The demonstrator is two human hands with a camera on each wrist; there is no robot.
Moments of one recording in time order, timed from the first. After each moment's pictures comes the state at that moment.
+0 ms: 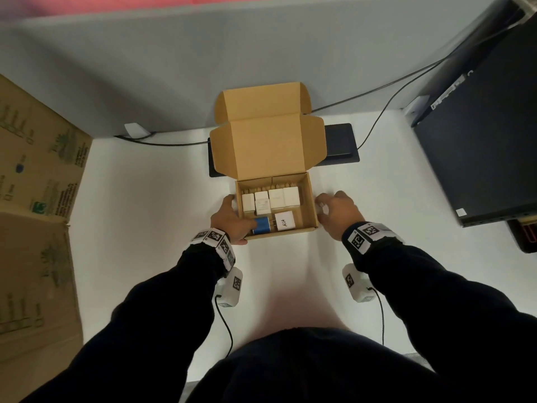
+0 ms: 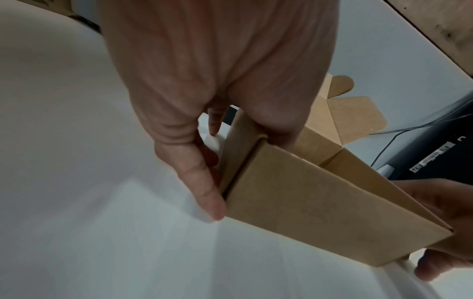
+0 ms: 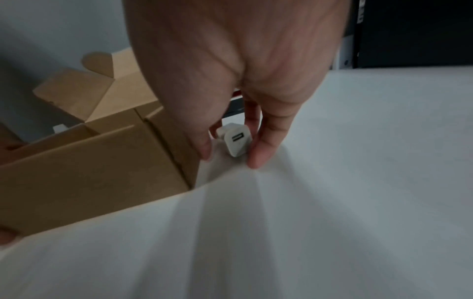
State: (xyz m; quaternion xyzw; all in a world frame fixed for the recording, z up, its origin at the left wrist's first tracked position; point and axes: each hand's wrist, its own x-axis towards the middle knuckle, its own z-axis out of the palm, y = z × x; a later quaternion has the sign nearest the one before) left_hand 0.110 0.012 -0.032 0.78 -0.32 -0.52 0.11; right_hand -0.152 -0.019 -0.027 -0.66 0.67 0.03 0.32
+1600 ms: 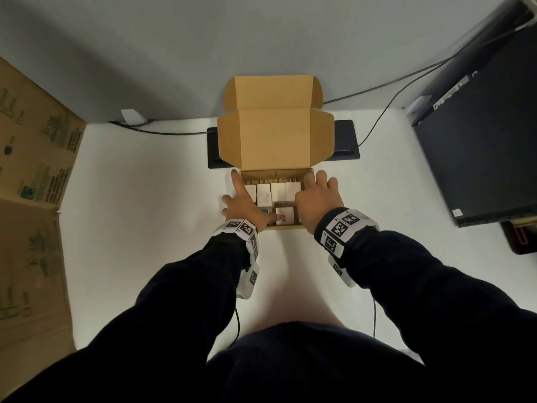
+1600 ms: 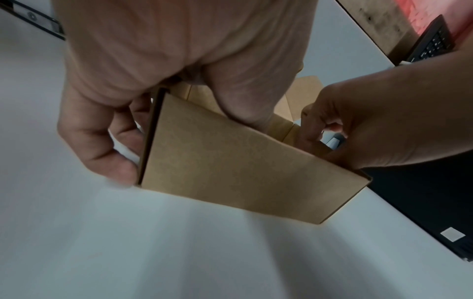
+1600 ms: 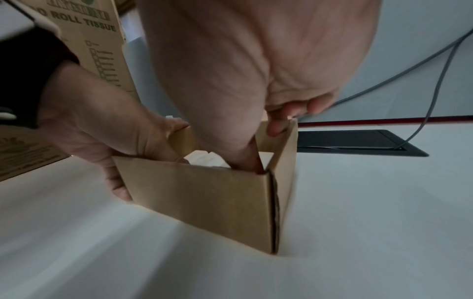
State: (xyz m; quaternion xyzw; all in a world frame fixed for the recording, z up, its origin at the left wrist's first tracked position) left_hand 0.063 0.004 -0.033 0.84 -0.39 -0.38 0.06; right_hand -0.088 -0.018 0.018 -0.80 0.54 0.25 0.04
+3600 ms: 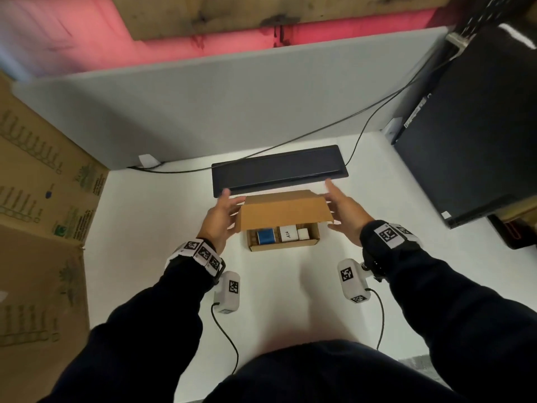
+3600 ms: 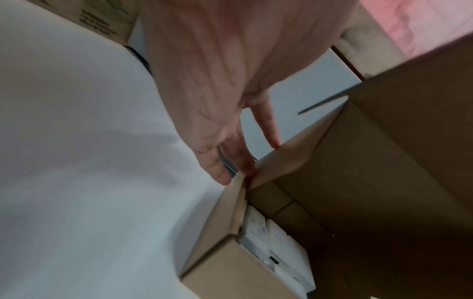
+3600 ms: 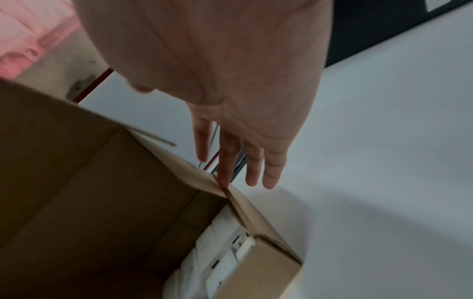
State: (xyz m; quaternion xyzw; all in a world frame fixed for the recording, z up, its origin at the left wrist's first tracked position) left_hand 0.124 0.020 0.036 0.65 -0.27 -0.62 0.35; right_hand -0.154 -0.004 0.051 -0.38 0.63 -0.22 0.64
